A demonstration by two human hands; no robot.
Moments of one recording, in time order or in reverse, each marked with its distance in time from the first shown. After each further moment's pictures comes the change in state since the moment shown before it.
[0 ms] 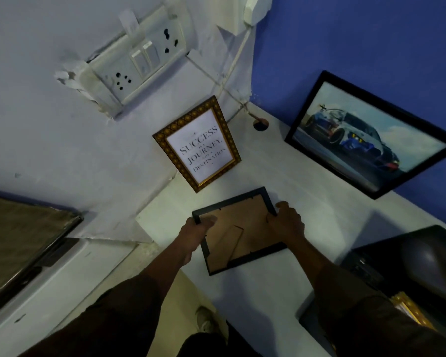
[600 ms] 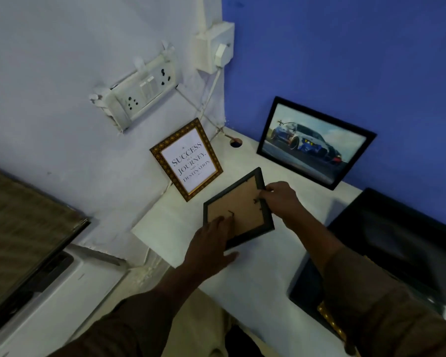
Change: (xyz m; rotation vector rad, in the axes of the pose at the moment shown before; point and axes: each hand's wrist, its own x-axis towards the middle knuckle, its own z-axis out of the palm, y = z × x) left_hand -0.102 -0.030 0.036 1.062 0.142 0.959; right_hand -0.113 -0.041 -0.087 0.422 0.105 -0.120
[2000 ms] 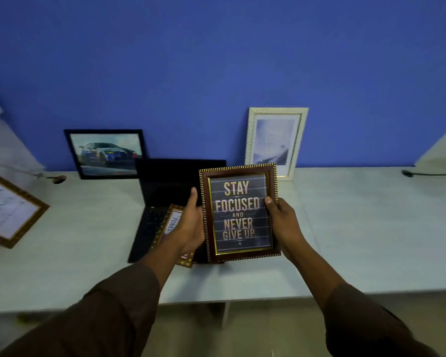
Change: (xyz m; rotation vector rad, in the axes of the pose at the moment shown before) left_hand -0.142 0.436 0.099 -1.439 -0.769 0.004; right_hand -0.406 0.343 -0.286 0.564 0.658 0.043
